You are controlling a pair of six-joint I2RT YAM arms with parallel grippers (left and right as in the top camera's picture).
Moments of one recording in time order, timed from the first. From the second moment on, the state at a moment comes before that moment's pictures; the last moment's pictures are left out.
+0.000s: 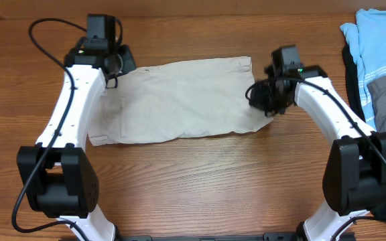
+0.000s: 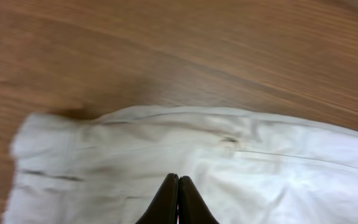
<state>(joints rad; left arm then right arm) -0.05 1.87 1.60 -0.73 -0.04 -0.39 0.15 1.86 1.38 -0.78 -0.32 0.45</state>
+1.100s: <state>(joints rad) 0.09 2.14 1.58 -0.67 -0.05 -0.39 0.20 2.20 1.39 0.10 -0.28 0.42</state>
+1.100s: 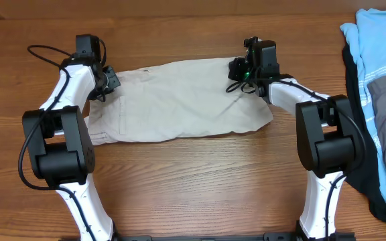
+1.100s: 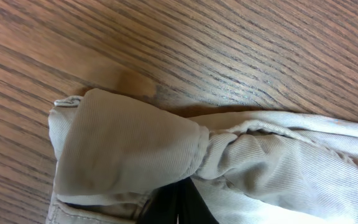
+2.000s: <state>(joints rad) 0.10 1.66 1.37 -1.05 -0.05 -0.39 0.09 1.74 1.50 -0.94 -0.29 0.36</state>
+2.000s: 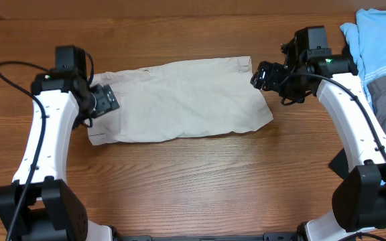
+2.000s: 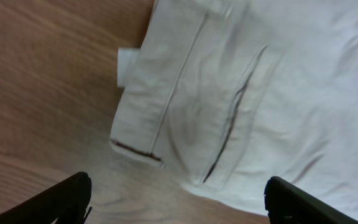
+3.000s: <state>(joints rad) 0.21 1.92 1.19 -0.62 0.02 -0.38 0.09 1.74 1.50 -1.01 -0.27 0.36</state>
